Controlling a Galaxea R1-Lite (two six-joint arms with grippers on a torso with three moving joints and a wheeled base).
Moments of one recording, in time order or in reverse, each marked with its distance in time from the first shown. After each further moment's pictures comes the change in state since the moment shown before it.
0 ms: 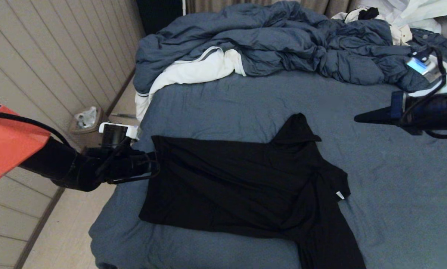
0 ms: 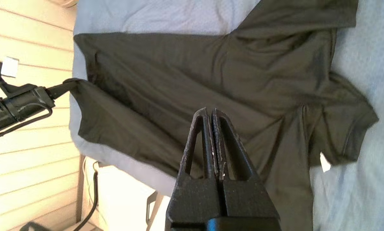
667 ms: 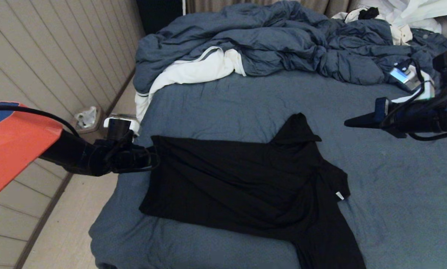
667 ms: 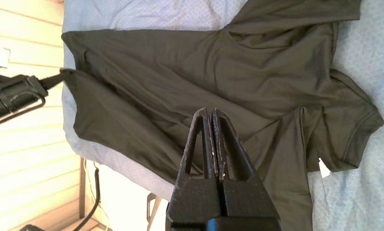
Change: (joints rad) left arm 0.039 0.082 -0.173 0.132 -0.001 -0.020; right arm 0.001 0.084 -0.015 -0.027 0.001 -0.001
